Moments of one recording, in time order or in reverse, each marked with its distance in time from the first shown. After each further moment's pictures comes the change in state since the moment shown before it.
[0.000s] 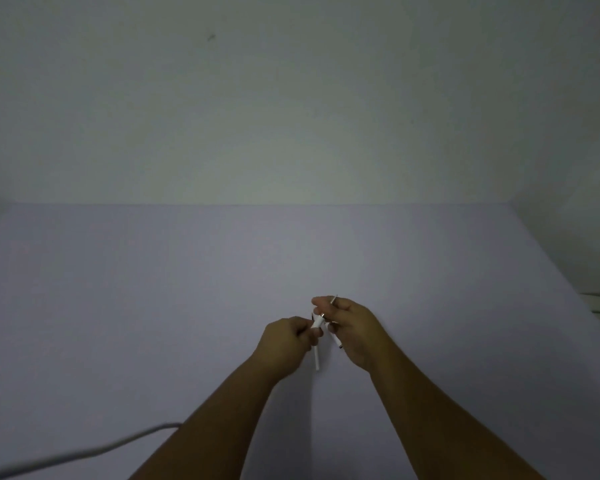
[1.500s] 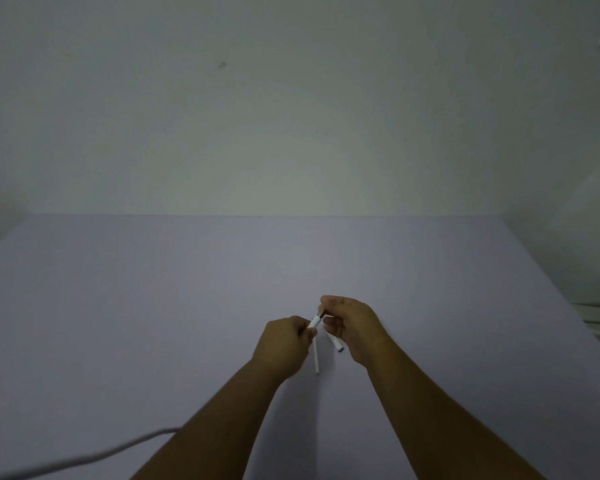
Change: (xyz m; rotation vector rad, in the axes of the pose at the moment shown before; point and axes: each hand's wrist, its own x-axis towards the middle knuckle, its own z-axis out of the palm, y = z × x) left_hand -0.013 0.011 -0.005 0.131 0.094 0.028; right_hand -0.013 -0.022 0.010 0.072 0.164 0.061
